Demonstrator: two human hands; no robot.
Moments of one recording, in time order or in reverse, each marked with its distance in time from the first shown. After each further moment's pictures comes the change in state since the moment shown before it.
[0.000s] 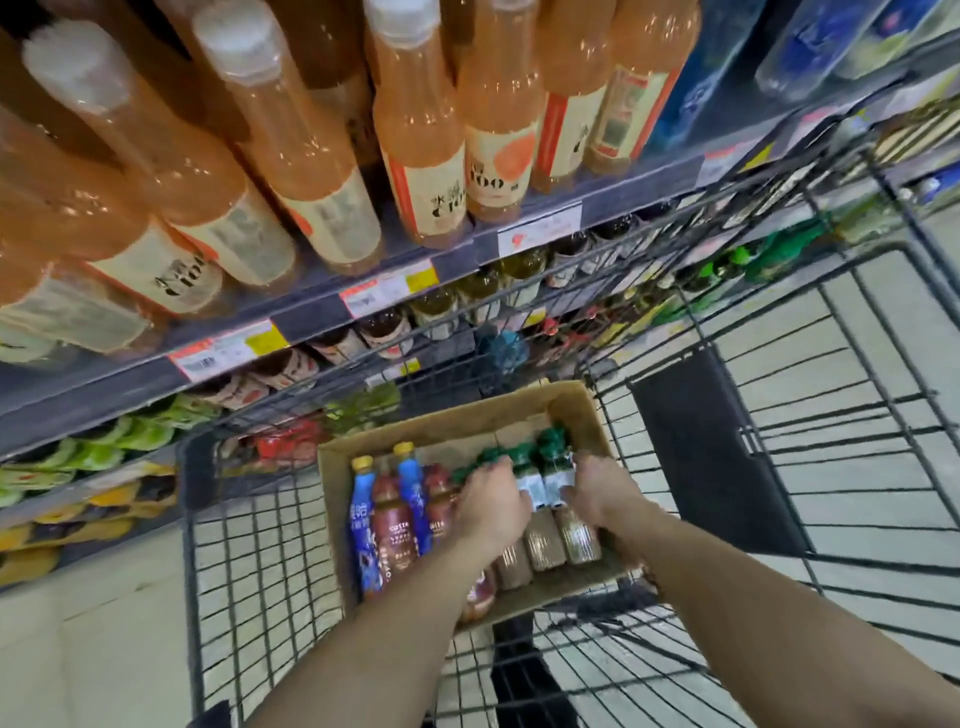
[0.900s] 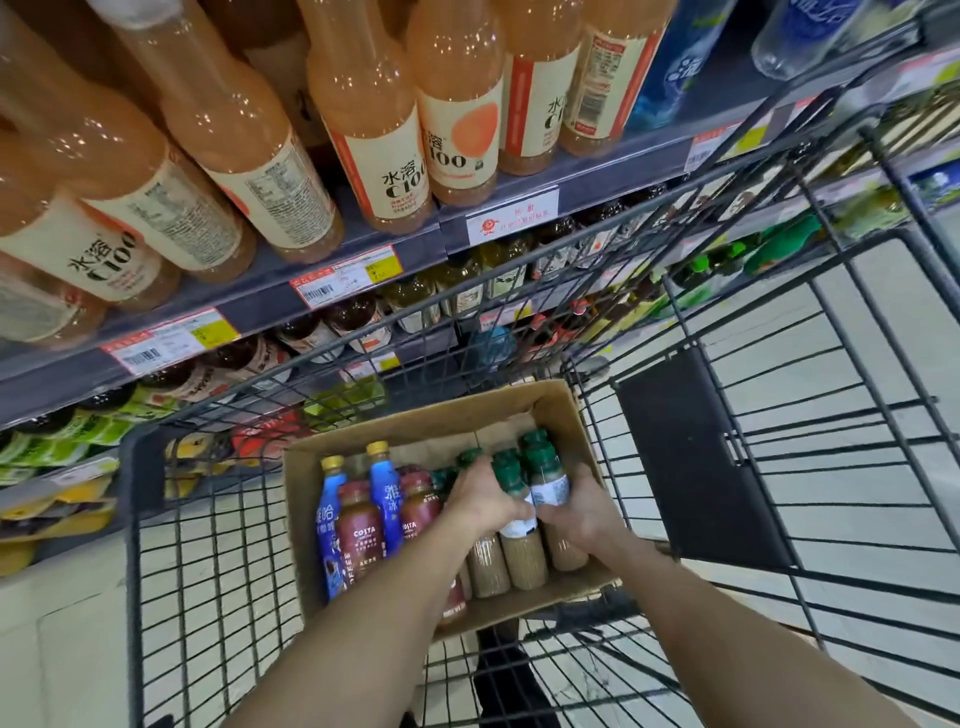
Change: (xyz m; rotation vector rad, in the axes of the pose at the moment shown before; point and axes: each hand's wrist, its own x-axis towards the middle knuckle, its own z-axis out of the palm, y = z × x) left_hand 0.043 0.000 0.034 -0.359 -0.162 -0.232; right_hand 0.010 0.029 0.035 0.519 -0.011 0.113
